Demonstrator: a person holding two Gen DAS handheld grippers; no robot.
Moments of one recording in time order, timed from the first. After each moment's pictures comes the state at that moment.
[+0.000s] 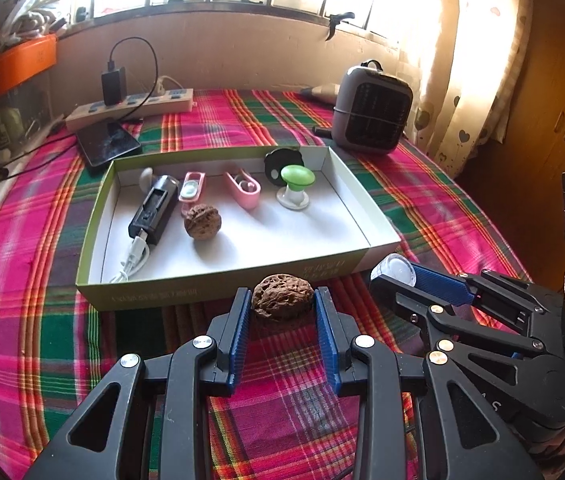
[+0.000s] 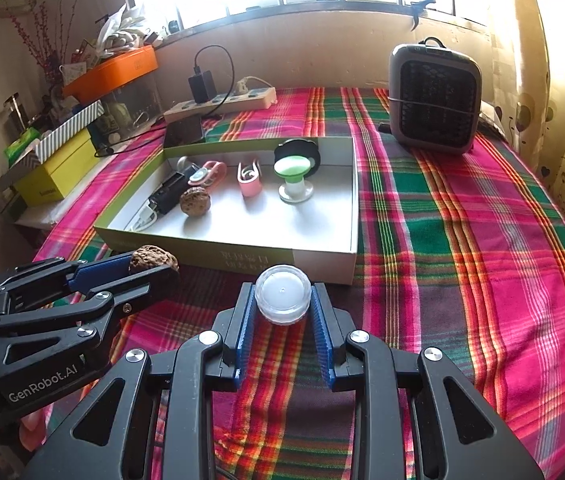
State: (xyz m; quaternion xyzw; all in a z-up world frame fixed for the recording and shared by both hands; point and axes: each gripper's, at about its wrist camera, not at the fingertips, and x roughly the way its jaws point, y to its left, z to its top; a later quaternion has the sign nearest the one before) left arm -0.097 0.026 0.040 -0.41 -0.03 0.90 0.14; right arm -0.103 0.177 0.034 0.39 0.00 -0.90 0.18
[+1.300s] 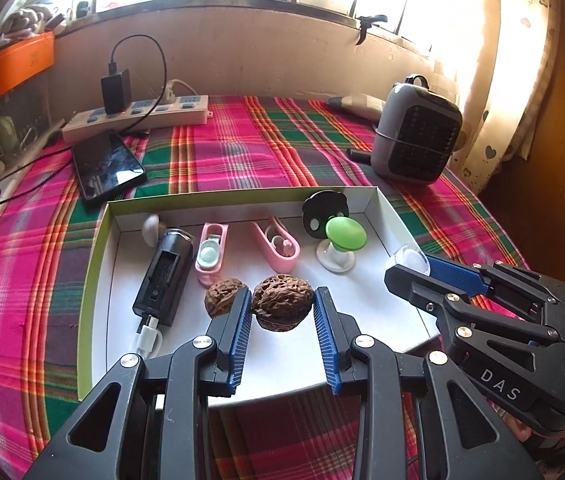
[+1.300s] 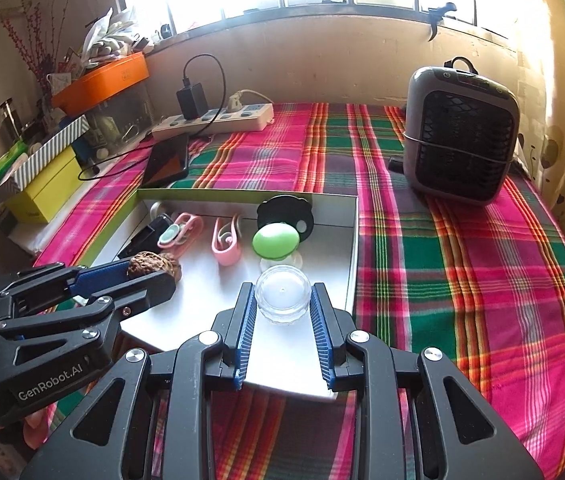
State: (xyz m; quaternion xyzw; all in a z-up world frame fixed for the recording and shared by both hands) left arm -0.173 0.019 0.036 -0.41 -0.04 0.90 0.12; right arm -0.179 0.172 0.039 0.40 0.01 -0.90 0.19
